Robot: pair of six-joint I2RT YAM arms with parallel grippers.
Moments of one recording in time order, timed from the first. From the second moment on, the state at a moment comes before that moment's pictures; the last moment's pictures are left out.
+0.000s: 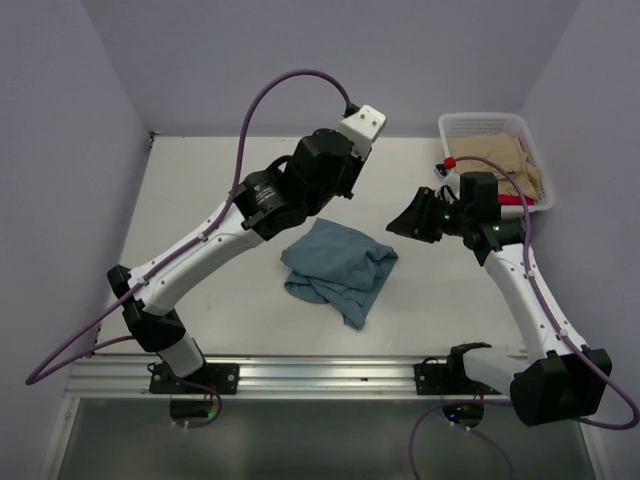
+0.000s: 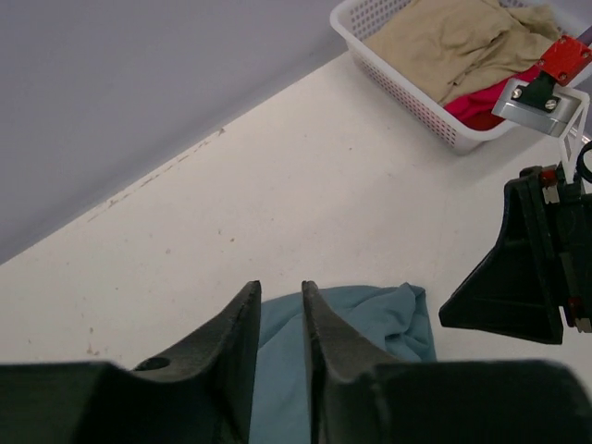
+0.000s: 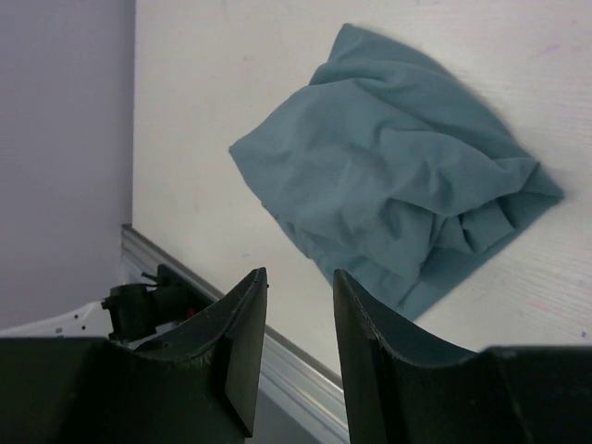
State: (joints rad) left arm -0.99 1.66 1.98 -0.68 -0.45 -0.03; right arm 0.14 1.14 1.04 -0.59 -0.55 0.54
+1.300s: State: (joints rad) left arm -1.11 1.53 1.06 -0.43 -0.44 -0.92; right arm 0.15 1.16 1.07 -0.64 -0.51 0.51
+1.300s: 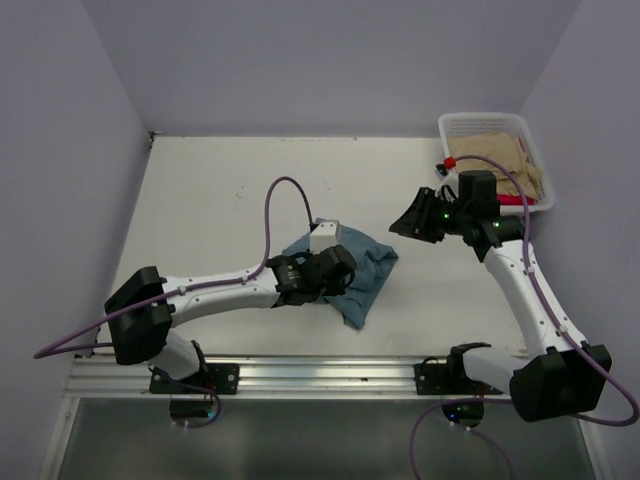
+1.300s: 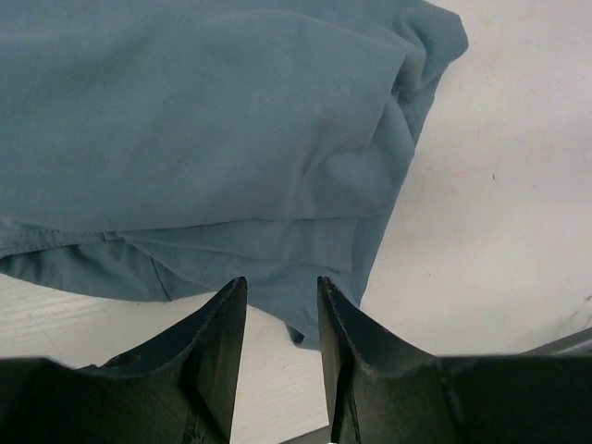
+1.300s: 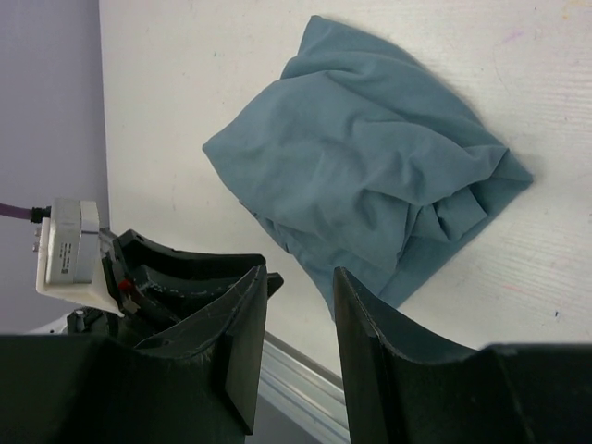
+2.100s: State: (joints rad) left arm -1.11 1.67 0.95 -0.43 -0.49 -1.36; right arm 0.15 1.17 1.07 -0.66 -0.51 0.50
